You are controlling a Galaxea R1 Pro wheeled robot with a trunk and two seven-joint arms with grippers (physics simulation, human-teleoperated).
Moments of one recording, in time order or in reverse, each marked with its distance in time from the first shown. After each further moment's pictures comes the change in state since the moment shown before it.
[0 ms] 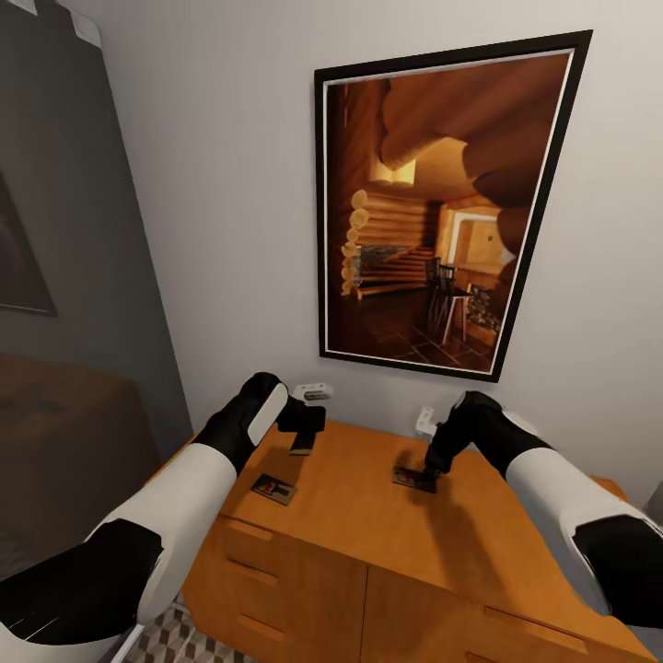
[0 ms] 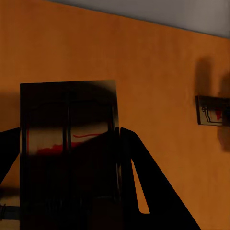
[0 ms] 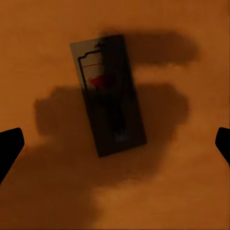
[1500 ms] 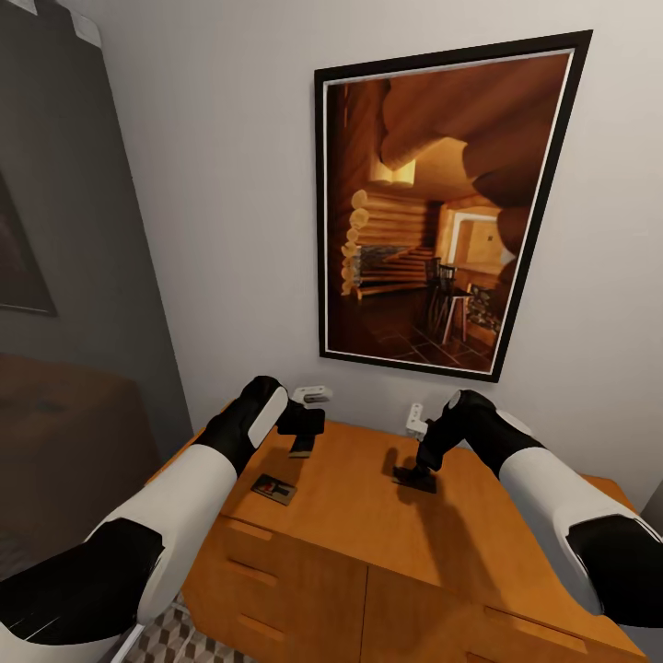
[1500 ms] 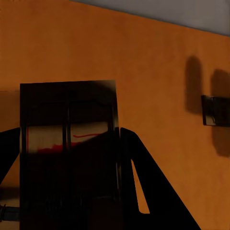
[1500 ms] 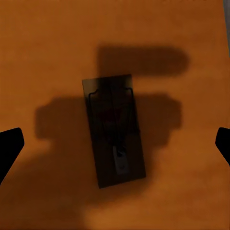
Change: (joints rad) left arm 0.000 0.000 -0.002 0.032 0.000 -0.029 0.000; right arm 0.000 0.025 -0.014 -0.006 -0.004 -0.094 -0.004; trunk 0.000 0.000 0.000
